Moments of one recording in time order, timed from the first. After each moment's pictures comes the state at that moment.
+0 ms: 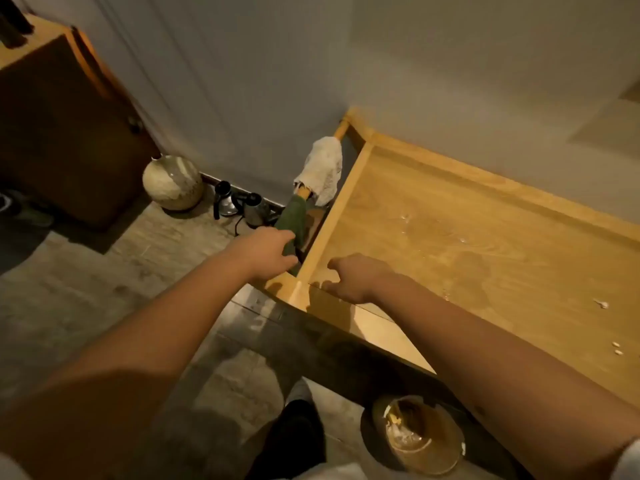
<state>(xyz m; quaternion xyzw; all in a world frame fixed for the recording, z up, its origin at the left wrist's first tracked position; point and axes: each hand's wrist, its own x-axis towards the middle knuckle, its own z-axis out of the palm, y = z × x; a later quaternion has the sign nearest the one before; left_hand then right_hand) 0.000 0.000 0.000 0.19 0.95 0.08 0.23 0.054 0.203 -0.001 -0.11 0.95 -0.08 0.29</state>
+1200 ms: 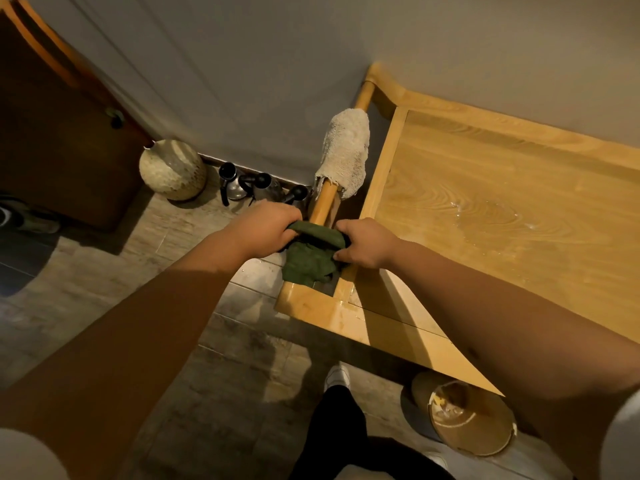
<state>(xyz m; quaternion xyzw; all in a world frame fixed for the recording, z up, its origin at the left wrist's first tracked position) -0.129 -0.048 -0.055 0.33 0.92 0.10 0.20 -0.076 0.176 -0.078 -0.11 0.92 -0.28 0.26</state>
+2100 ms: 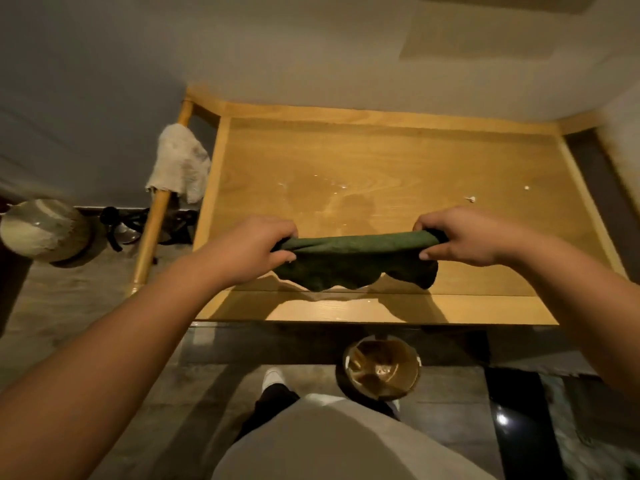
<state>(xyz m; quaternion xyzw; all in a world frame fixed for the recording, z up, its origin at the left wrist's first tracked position) 0.051 0.188 0.048 0.48 0.84 0.17 0.21 0.206 0.495 0.089 0.07 0.94 -0.22 0.25</state>
